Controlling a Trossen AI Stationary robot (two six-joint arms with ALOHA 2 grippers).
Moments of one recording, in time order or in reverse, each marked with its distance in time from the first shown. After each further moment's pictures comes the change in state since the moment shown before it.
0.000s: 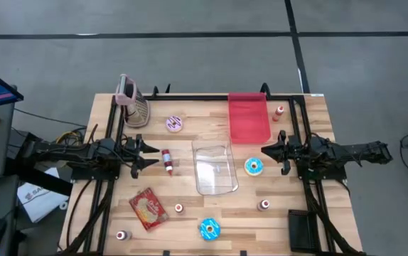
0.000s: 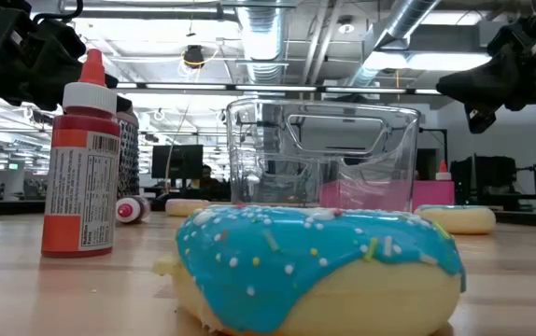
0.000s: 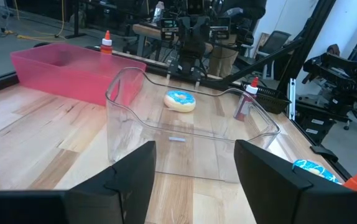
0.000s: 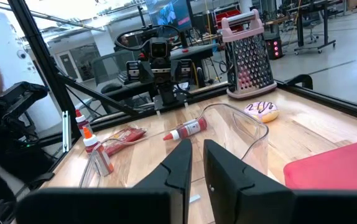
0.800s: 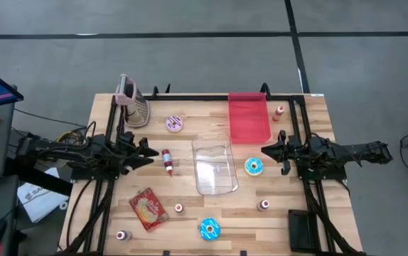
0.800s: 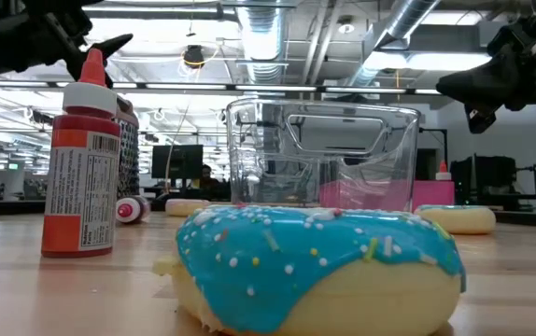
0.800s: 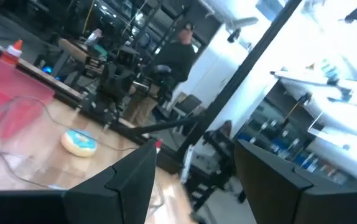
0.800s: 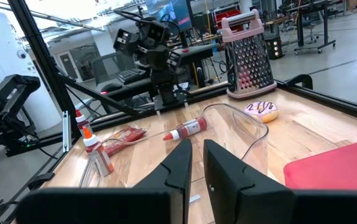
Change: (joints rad) left arm 0.014 0.186 0.028 0.463 0.217 -0.431; right arm 0.000 0.000 0.000 0.000 0.000 0.000
